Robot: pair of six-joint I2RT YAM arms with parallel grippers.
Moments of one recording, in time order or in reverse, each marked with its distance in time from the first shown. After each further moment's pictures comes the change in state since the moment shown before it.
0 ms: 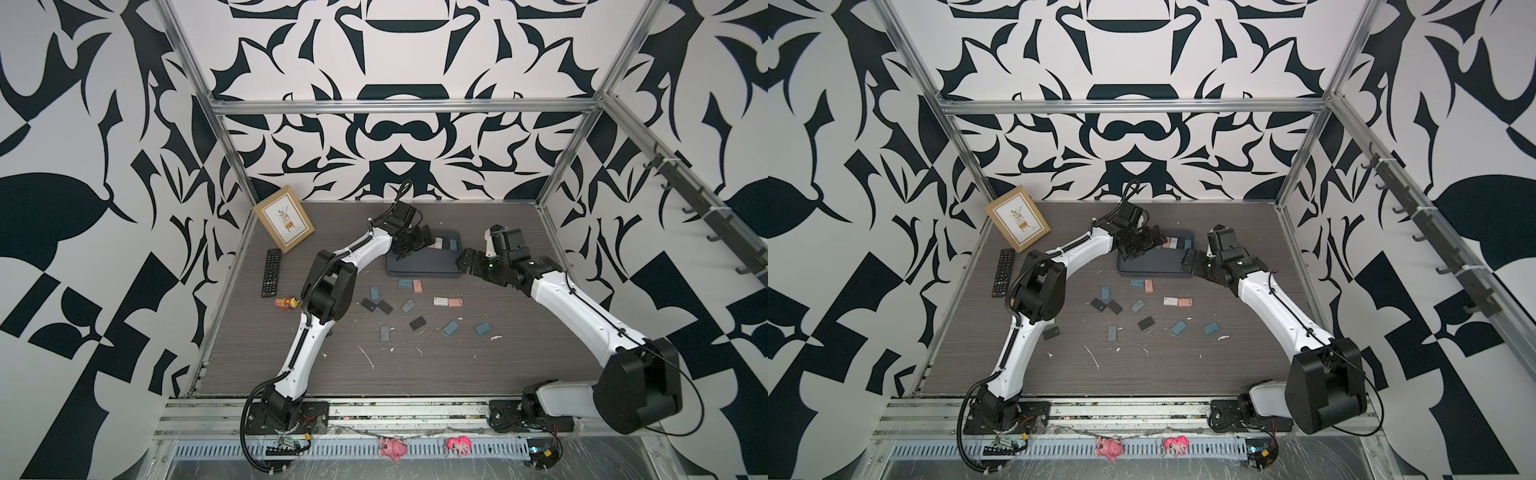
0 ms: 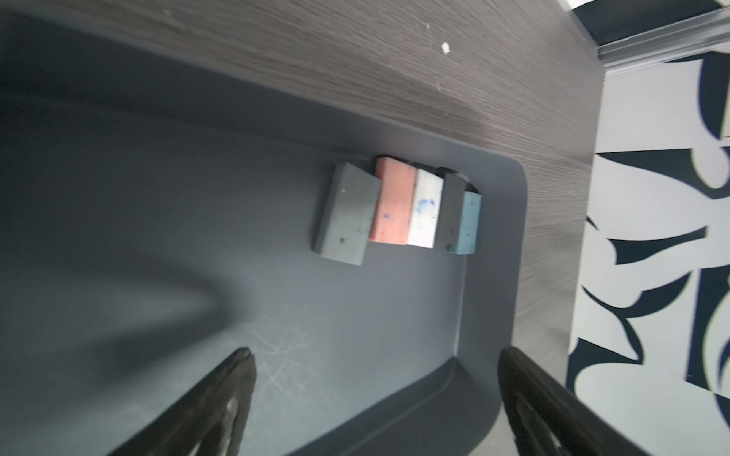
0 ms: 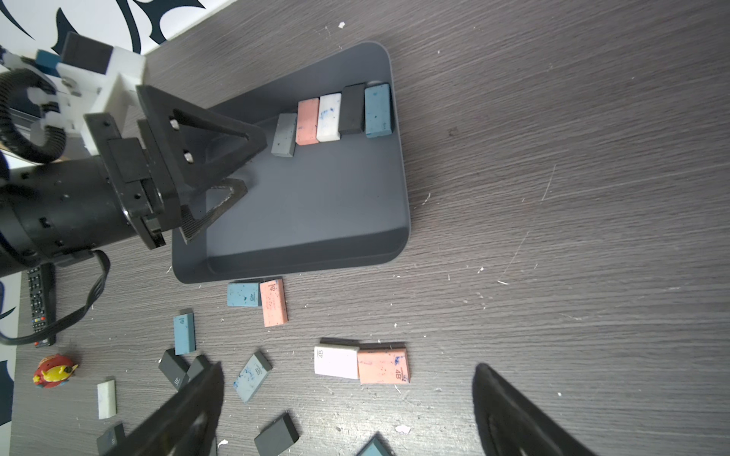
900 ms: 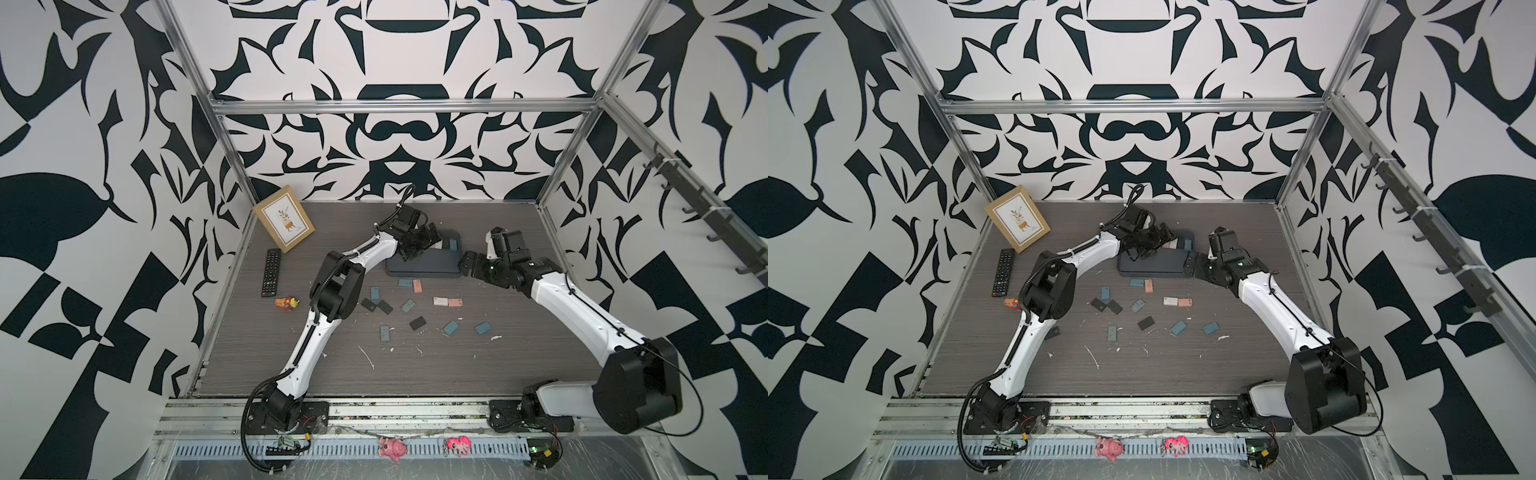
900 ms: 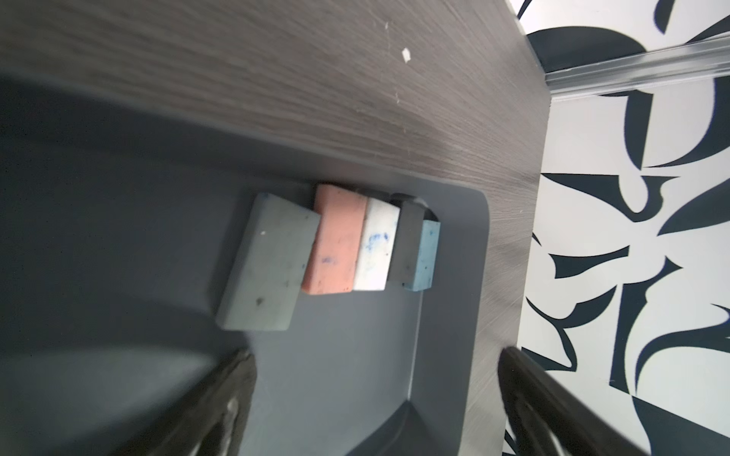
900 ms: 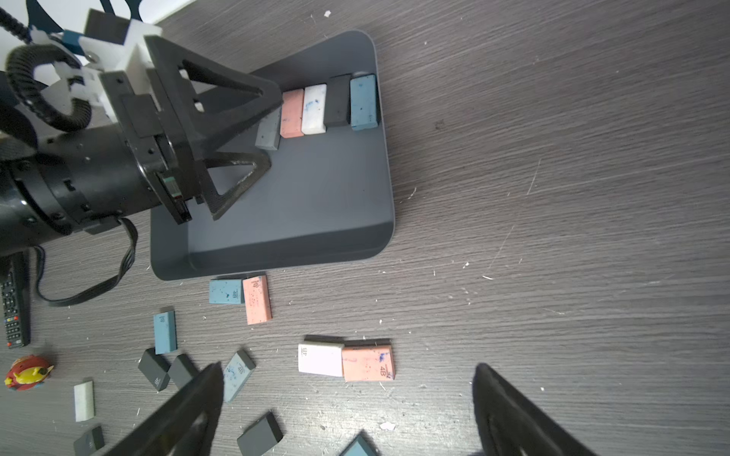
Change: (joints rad) left arm -0.014 0.111 0.073 0.153 0.063 -0.142; right arm -0.014 0.000 -0.022 -0.002 0.010 -0.024
